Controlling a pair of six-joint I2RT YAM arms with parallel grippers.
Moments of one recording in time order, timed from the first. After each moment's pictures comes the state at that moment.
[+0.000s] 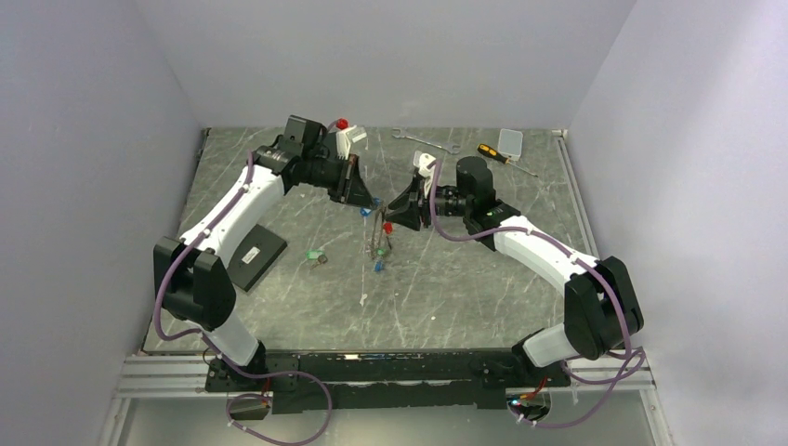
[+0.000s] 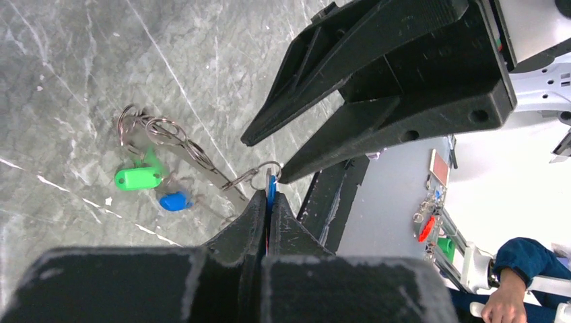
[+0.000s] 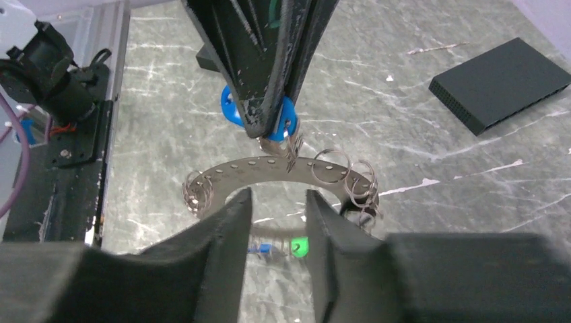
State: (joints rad) left arm -0.37 1.64 1.51 -0.69 0.94 -0.12; right arm 0.49 1.44 0.96 0.21 -0.88 -0.15
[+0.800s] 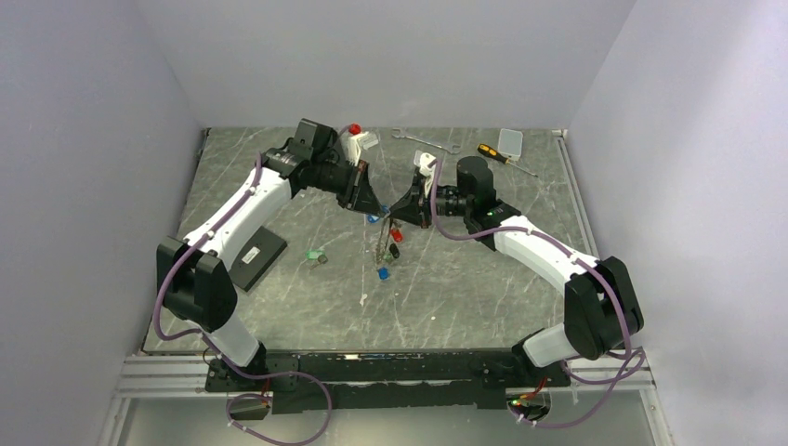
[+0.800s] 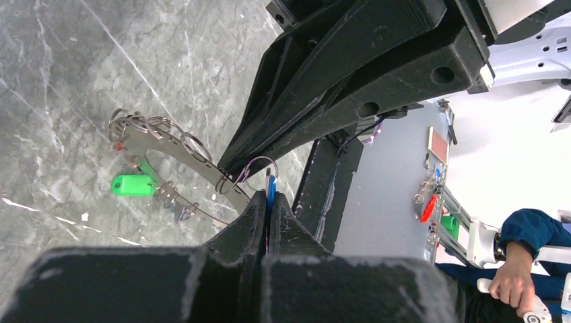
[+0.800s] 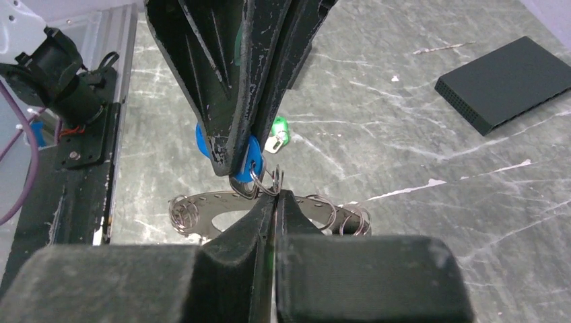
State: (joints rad) left arm -0.43 1.64 1.51 -0.69 0.97 -0.07; right arm 0.49 1.44 0.96 0.21 -0.89 -0.13
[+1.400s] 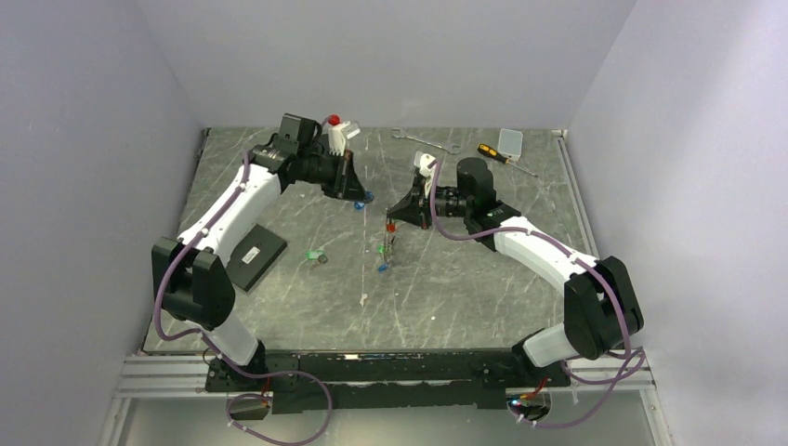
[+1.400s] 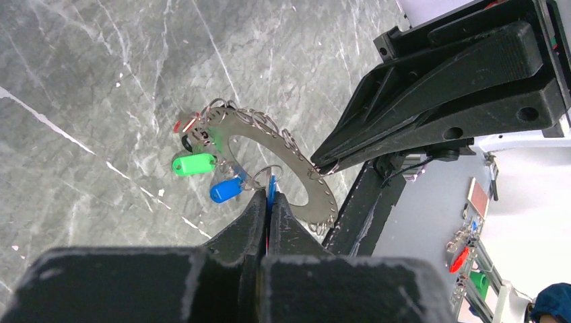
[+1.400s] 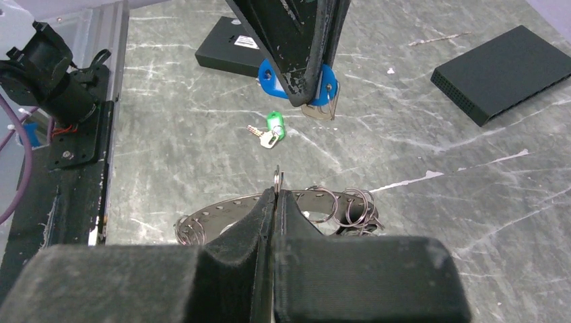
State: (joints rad) left arm -0.34 1.64 1.51 -0.67 0.82 -0.11; right arm 0.49 1.44 0.95 0.21 -0.87 -0.13
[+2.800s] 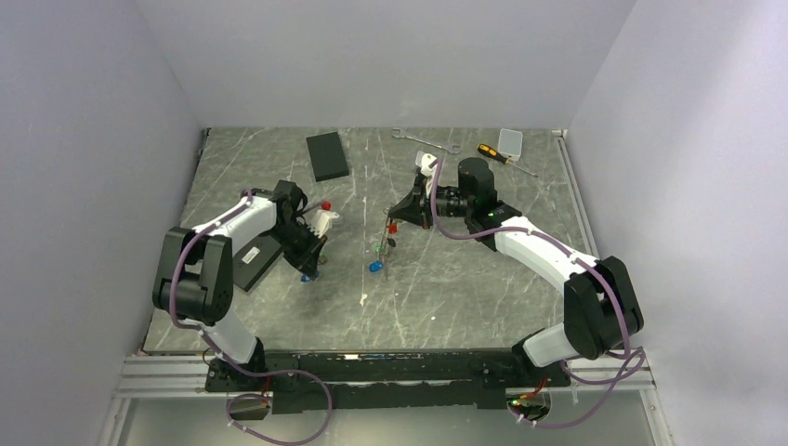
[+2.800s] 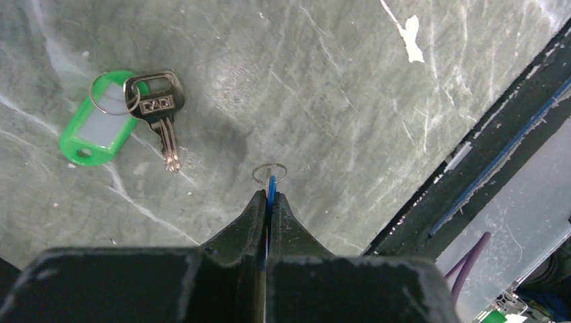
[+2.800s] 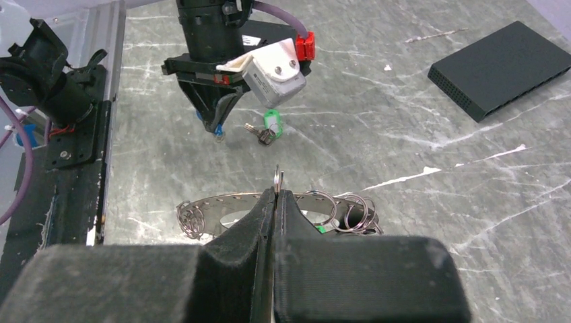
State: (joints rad) left arm -0.23 1.65 1.05 -0.94 0.52 0.56; right arm 0.48 1.44 0.95 0.21 -0.87 -0.13
